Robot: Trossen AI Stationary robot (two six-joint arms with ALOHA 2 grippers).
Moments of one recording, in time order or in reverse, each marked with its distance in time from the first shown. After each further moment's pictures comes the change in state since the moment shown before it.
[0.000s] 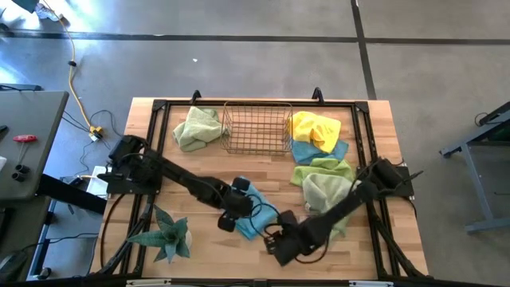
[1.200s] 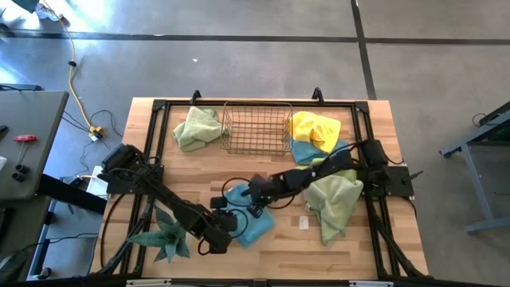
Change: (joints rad) left arm -0.277 0.004 -0.001 -0.110 -0.182 -0.626; right arm -0.449 0.009 -0.188 0.437 -0.268 -1.088
